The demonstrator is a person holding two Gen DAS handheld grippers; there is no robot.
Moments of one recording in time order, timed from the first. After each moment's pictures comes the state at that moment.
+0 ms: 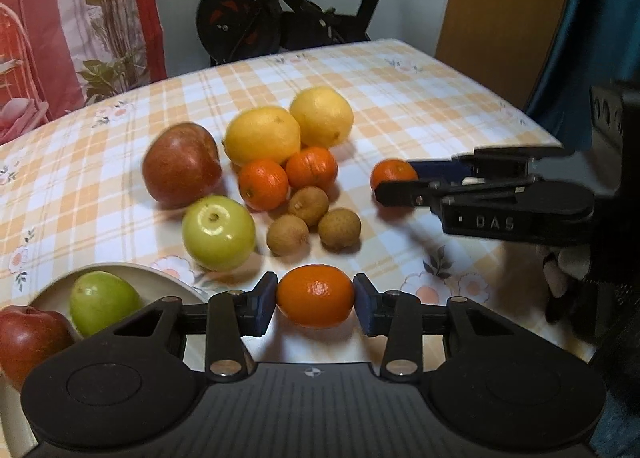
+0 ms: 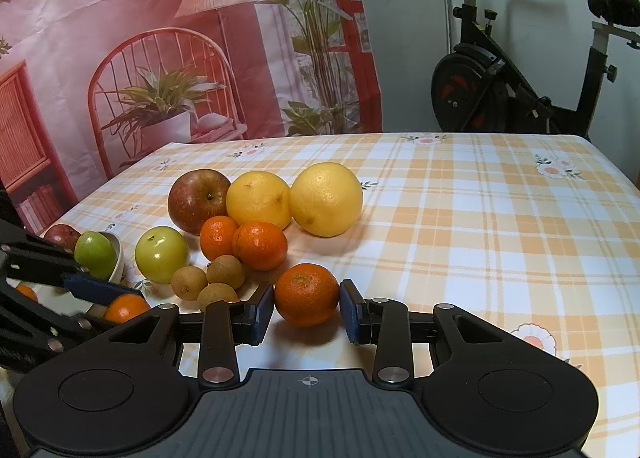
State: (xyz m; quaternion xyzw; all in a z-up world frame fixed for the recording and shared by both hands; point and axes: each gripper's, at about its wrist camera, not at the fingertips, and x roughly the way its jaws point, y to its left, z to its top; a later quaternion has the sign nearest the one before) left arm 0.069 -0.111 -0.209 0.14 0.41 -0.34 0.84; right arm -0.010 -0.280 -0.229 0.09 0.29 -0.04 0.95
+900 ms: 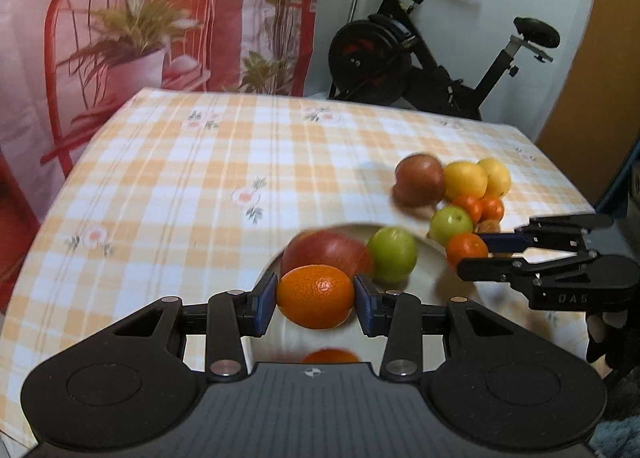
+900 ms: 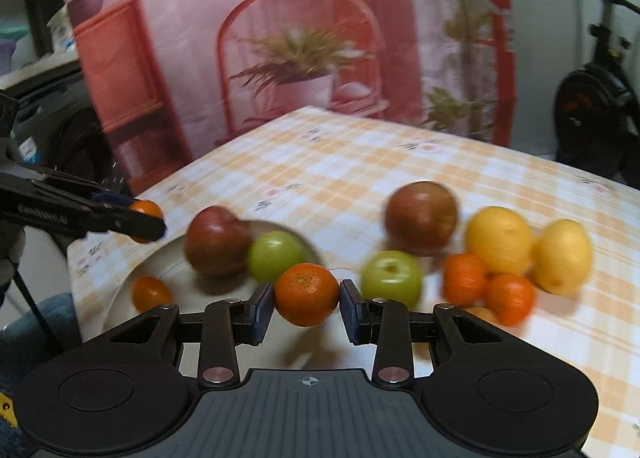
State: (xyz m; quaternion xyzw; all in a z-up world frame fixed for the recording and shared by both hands) left arm 0.080 0.074 -0.168 0.03 0.40 -0.21 0.89; right arm 0.054 -0.143 -0.191 0.04 0.35 0.12 0.93
